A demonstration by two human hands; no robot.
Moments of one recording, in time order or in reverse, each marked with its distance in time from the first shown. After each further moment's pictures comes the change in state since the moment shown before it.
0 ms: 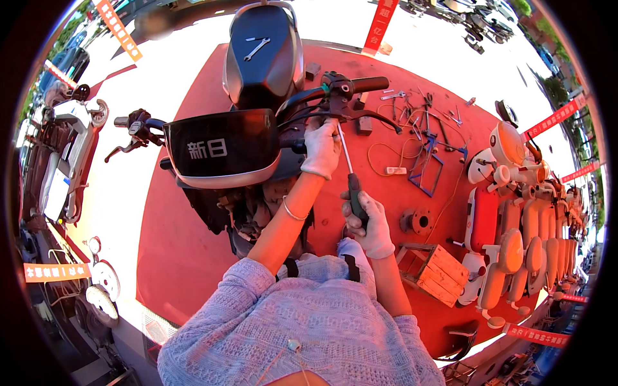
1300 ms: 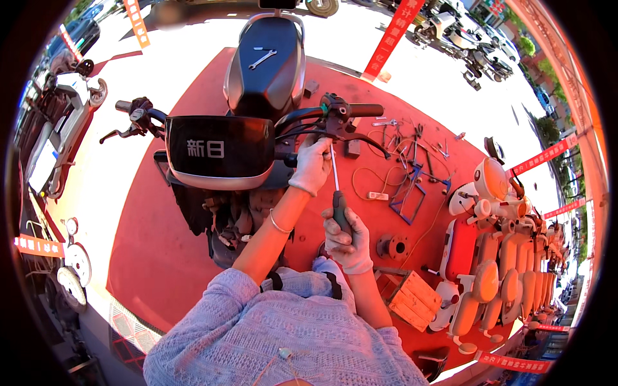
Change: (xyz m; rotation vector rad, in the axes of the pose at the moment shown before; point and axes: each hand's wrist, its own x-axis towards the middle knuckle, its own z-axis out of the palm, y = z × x) left_hand -0.004 0.004 -0.001 -0.111 -0.094 -0.028; right_hand 0.002 -0.010 0.004 -0.104 -0.050 0.058
